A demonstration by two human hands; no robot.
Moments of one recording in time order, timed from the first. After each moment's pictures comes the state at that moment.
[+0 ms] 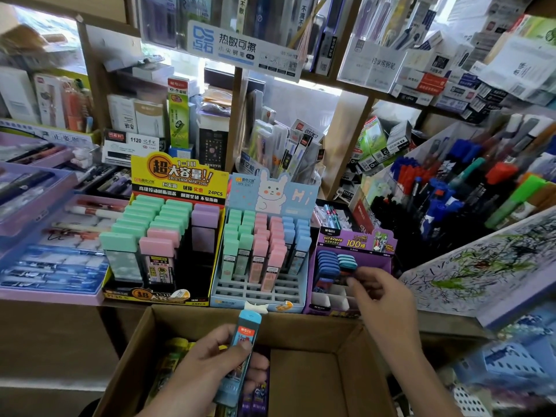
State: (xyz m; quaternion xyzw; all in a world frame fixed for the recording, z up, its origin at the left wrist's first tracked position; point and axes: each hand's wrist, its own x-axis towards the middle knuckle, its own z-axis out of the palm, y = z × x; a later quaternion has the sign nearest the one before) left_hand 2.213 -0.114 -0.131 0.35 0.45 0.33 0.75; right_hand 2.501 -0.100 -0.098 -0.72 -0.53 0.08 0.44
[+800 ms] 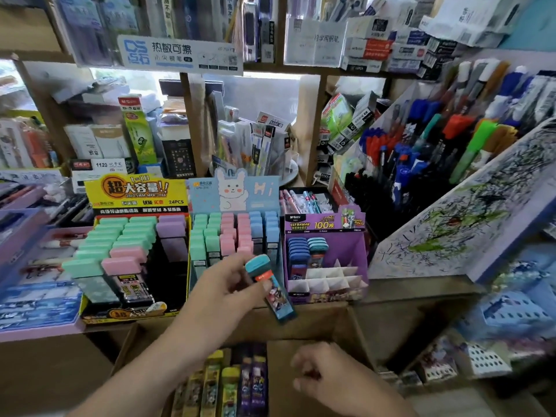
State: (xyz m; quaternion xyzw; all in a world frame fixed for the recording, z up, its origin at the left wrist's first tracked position) left_hand 2.263 -0.078 -0.062 0.68 0.39 0.36 0.50; right_hand 2.473 -0.151 -0.159 -0.68 -0.60 0.40 0.08
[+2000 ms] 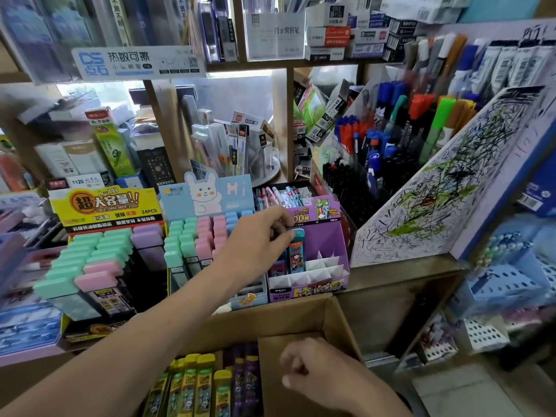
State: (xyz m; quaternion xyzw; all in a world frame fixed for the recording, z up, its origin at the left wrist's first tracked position) left_hand 2.356 -0.018 -0.034 0.86 0.37 0.28 0.22; right_hand 2.478 -0.158 -0.153 -0.66 -0.61 0.43 0.10
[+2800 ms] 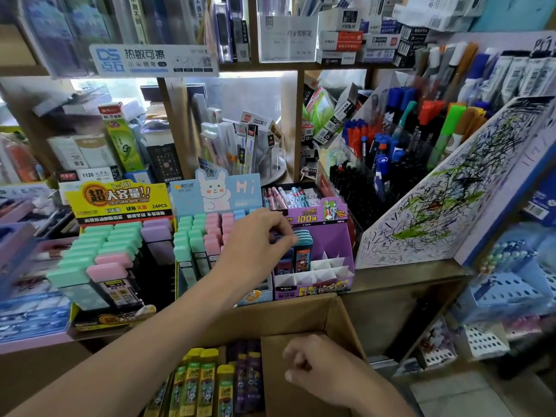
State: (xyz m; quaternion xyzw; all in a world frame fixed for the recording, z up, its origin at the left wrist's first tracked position) left_hand 2.344 -0.034 -0.031 0.83 0.41 0.32 0.20; right_hand 2.476 -0.158 -0.152 -0.67 -0.60 0.42 0.10
